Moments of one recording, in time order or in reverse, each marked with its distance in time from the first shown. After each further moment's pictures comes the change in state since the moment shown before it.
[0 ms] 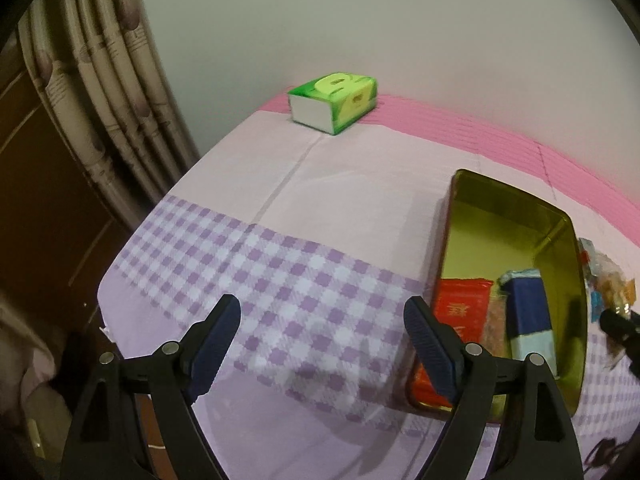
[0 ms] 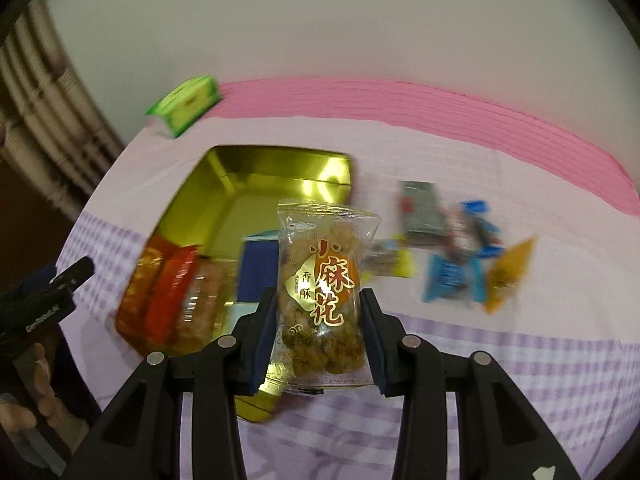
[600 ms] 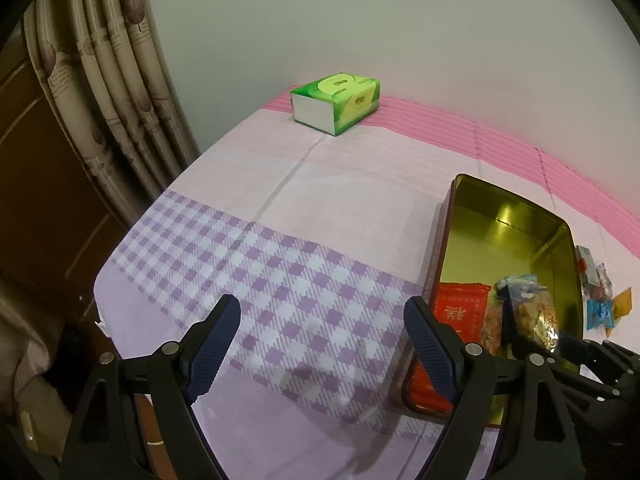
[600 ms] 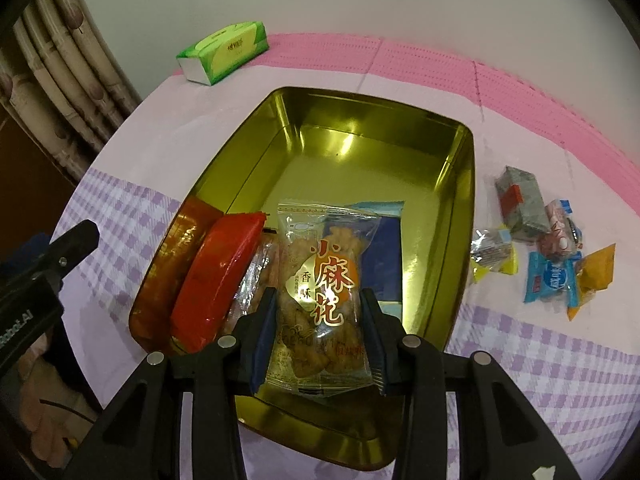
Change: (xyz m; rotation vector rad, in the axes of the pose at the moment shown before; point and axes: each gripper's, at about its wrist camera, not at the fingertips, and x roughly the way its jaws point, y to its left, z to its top) left arm -0.002 0.001 0.001 -0.022 0.001 -0.018; right arm 0.060 0.060 0.001 -0.059 0.109 0.014
